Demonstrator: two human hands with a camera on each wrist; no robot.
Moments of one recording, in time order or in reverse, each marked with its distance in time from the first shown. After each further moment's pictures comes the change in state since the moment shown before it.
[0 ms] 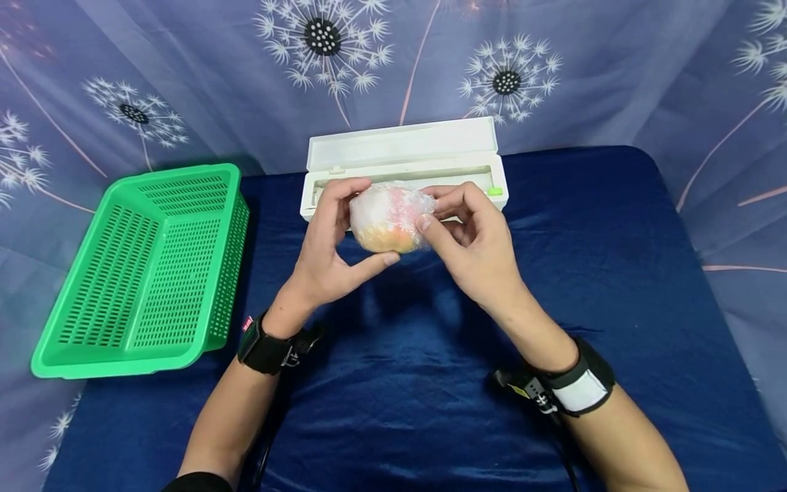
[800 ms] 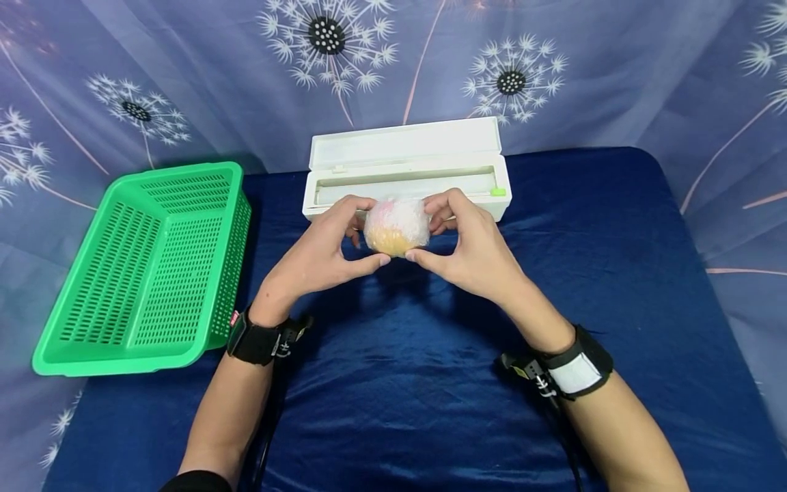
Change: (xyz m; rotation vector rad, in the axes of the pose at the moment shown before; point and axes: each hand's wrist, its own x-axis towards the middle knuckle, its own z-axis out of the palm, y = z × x) left_hand -0.003 -0.016 -0.028 0.232 -0.370 -0.325; right_hand 0.013 0.034 -0.020 -0.617 -0.267 -0.057
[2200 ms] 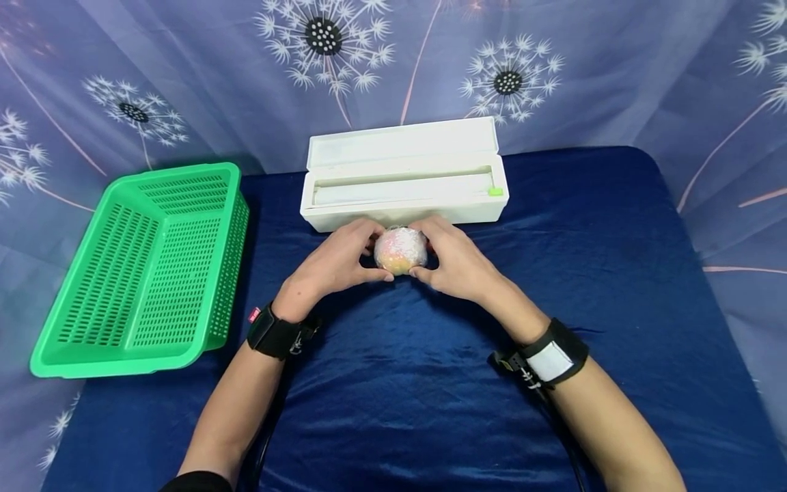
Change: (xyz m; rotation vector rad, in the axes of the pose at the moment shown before) left_hand 0.012 -0.030 0.034 0.252 -0.176 -0.155; right_hand -0.002 0.044 0.028 -0.196 -0.269 0.056
